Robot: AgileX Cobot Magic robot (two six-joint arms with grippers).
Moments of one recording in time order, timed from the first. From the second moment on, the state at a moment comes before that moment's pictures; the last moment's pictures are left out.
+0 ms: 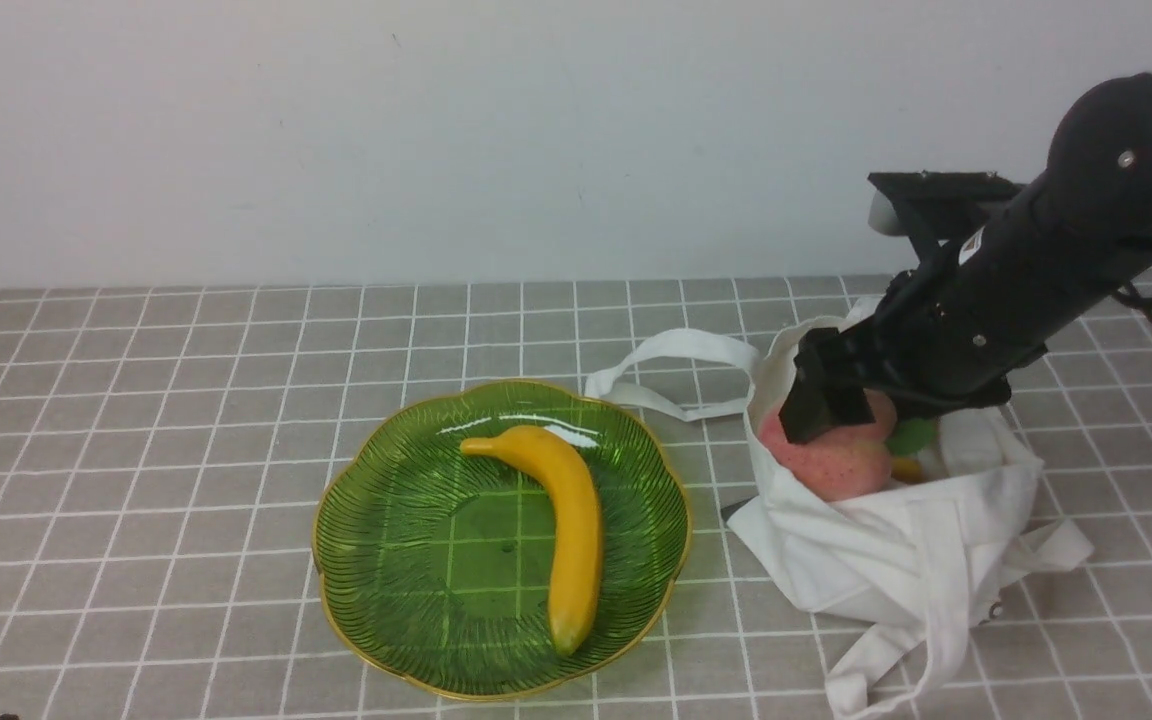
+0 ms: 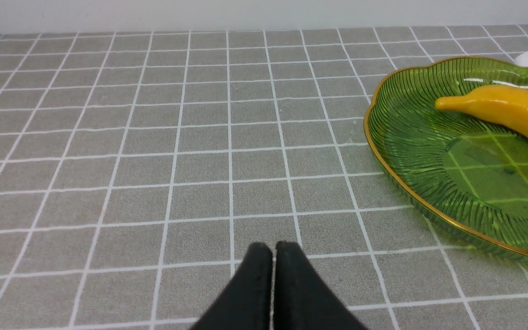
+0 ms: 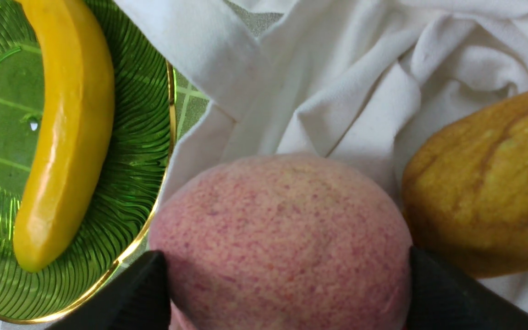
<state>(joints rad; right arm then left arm) 0.28 1.73 -1.30 0.30 0.95 -0.16 -0.06 -0.01 0.03 0.03 0.38 -0.06</state>
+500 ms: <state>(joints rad) 0.28 1.62 -1.31 0.27 1.00 -0.16 -0.06 -0.01 0.03 0.03 0.38 -0.06</state>
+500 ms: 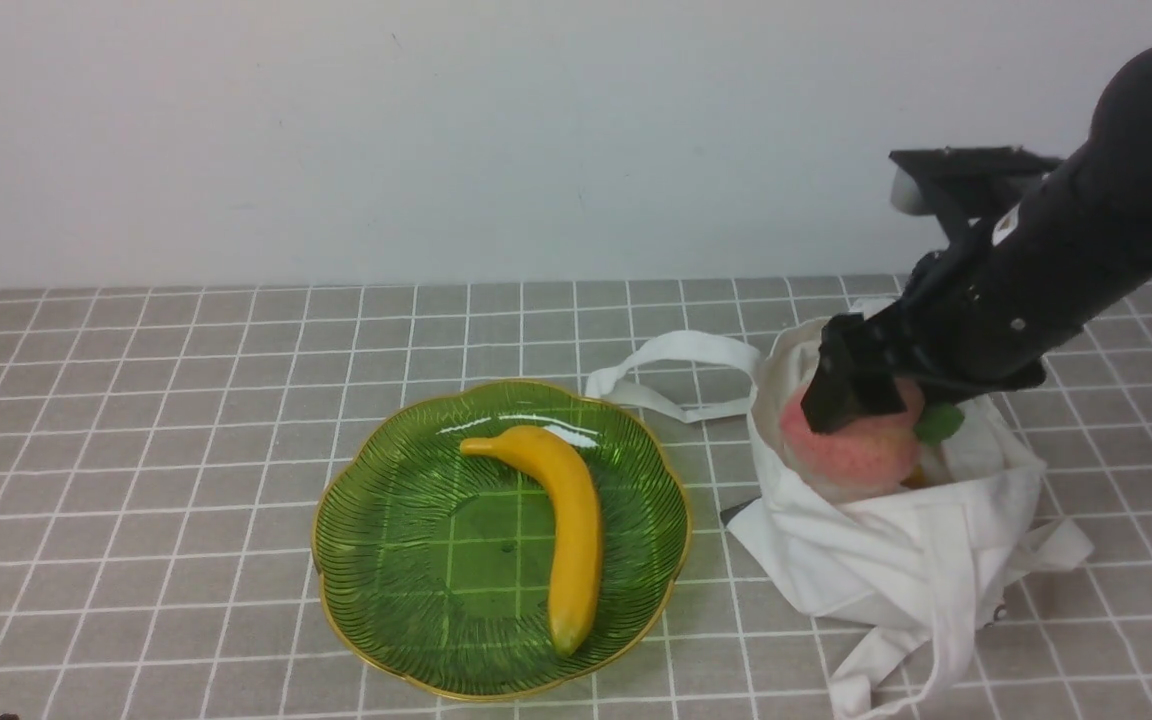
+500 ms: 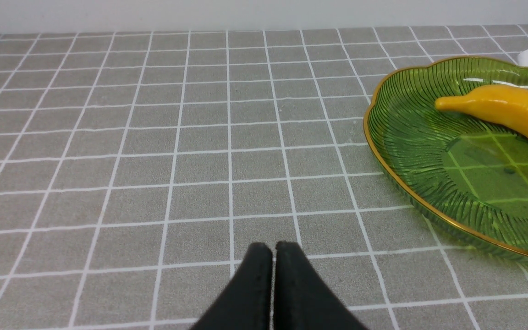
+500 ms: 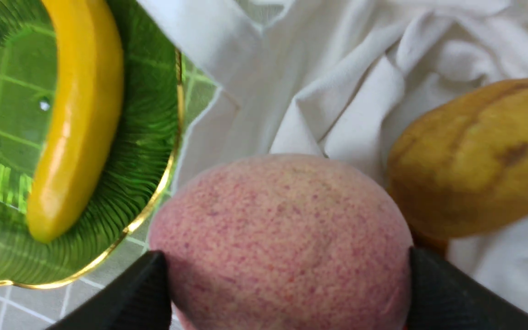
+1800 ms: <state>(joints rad) 0.73 1.91 -1.31 0.65 0.47 -0.53 -0.06 -0.01 0.03 0.03 0.38 -0.06</state>
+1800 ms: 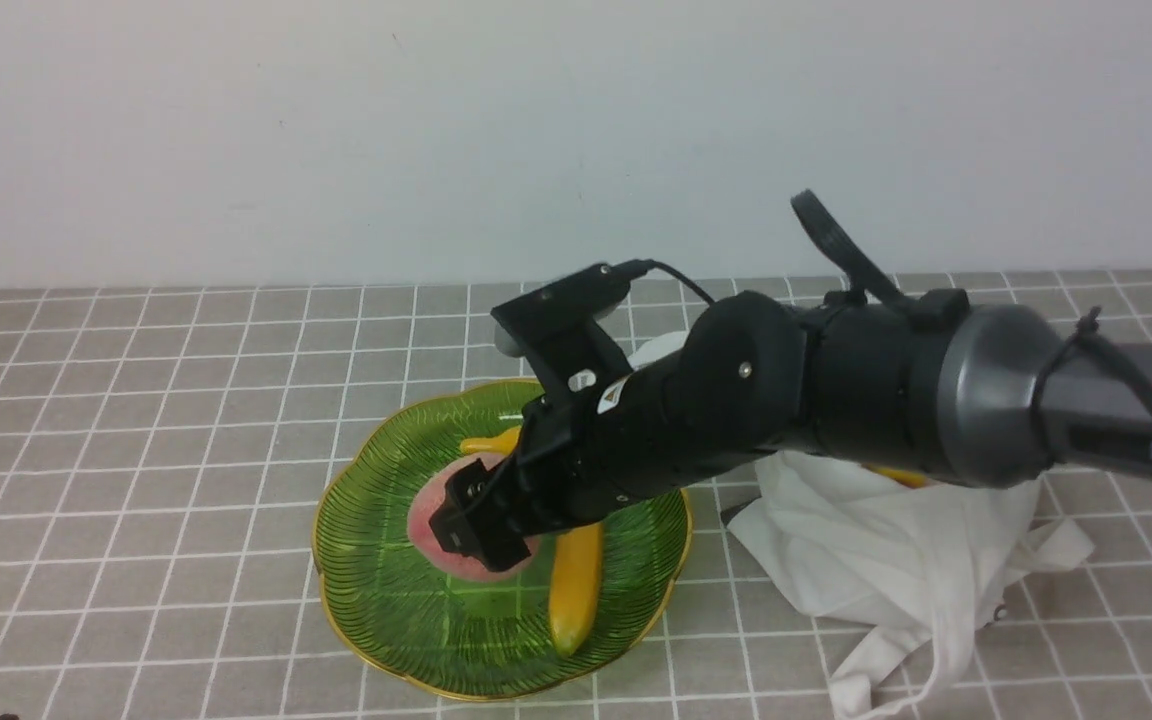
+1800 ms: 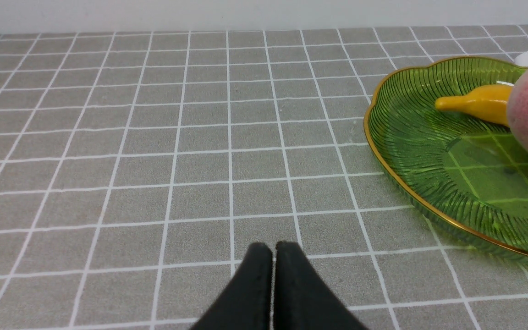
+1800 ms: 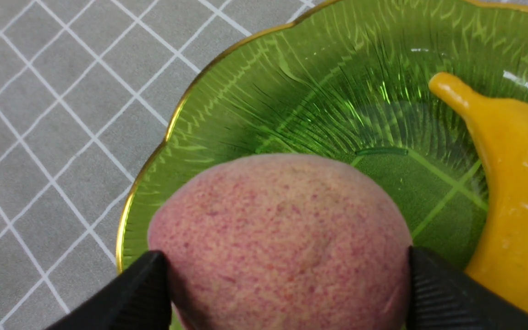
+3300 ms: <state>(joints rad) 0.42 0.61 -1.12 -0.25 0.70 0.24 -0.06 -0.01 0.03 0.03 0.38 -0.06</state>
